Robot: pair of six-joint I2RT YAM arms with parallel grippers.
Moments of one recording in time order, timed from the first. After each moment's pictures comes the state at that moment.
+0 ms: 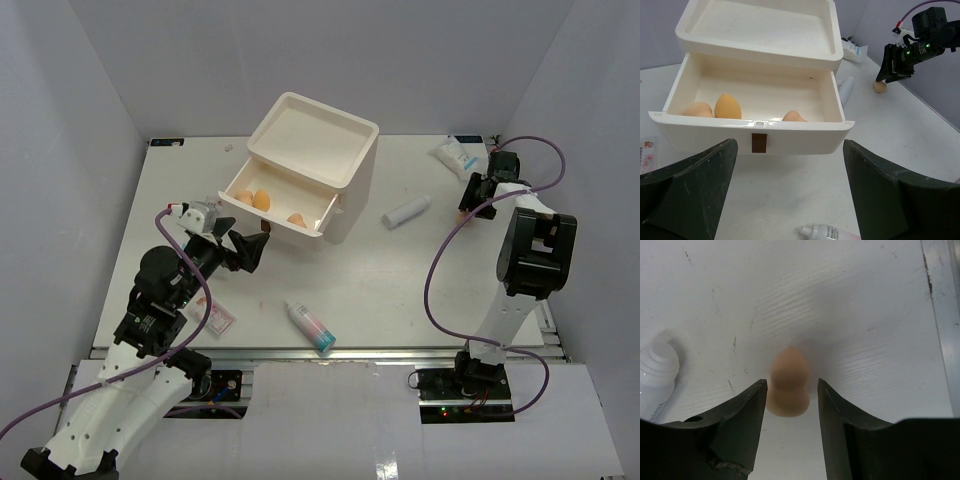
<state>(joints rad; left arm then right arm) -0.47 0.56 0.72 -0.14 0.09 -0.17 -0.17 1.93 1.36 -0.36 0.00 0.17</state>
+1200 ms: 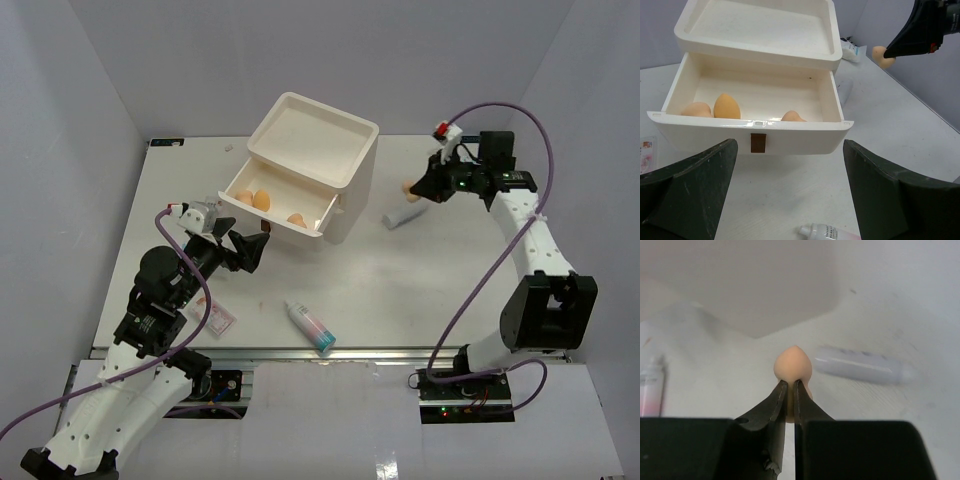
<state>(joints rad) -0.47 0.56 0.72 -0.14 0.09 -0.17 0.00 1.52 1.35 -0.54 -0.80 -0.33</state>
